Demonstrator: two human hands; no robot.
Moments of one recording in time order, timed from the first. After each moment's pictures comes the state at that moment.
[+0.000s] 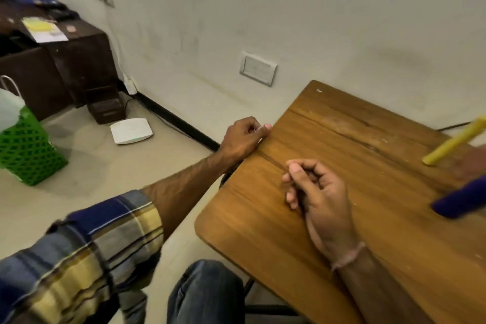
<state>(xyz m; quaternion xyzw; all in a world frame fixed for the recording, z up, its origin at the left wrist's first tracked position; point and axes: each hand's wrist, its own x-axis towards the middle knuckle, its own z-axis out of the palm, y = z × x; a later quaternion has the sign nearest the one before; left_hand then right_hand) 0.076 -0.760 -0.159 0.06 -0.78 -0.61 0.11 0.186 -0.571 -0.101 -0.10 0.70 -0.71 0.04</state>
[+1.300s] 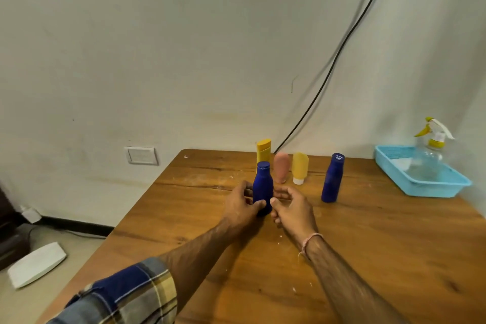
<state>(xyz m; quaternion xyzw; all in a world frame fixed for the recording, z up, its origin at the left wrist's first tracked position) 0.116 -0.434 -0.067 -0.07 -0.84 -0.53 0.02 0.155 -0.287 -0.062 0.09 0.79 -0.59 -0.12</state>
